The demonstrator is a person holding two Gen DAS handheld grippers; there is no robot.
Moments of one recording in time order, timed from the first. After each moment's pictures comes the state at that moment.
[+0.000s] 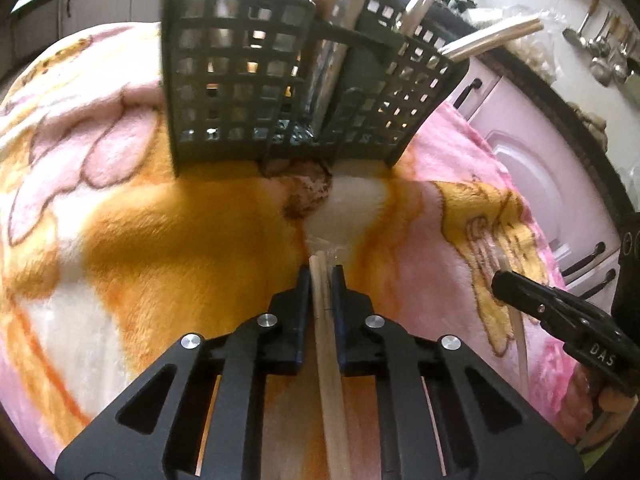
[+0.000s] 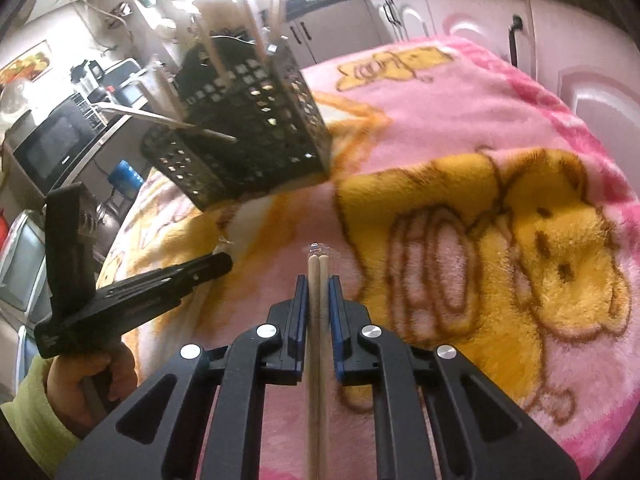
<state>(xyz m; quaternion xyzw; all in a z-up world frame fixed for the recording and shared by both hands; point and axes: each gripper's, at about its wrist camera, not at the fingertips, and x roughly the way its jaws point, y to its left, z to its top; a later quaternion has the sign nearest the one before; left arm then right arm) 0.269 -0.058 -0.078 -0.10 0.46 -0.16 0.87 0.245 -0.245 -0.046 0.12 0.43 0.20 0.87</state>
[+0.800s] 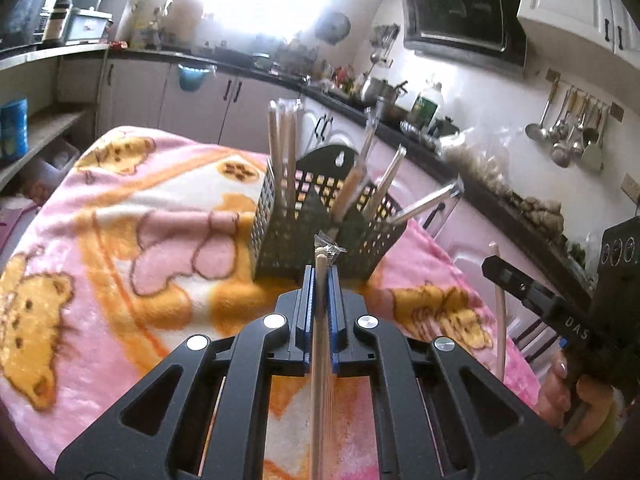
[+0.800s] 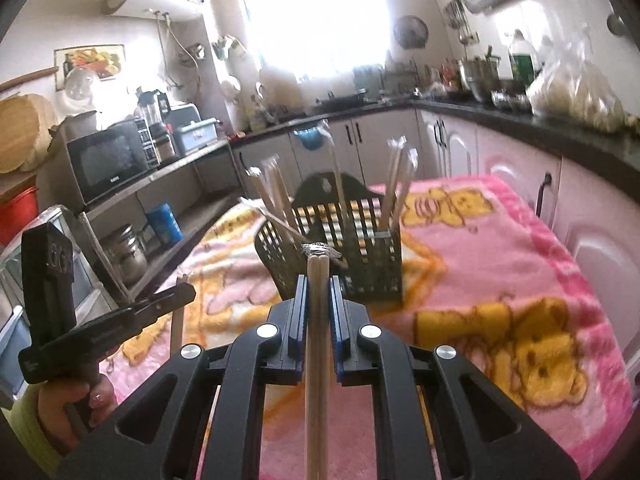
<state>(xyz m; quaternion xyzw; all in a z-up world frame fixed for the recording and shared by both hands) 0.179 0.008 0.030 -0.16 0.26 -0.13 0.94 0.199 -0.208 0.062 0.07 0.24 0.23 0.94</state>
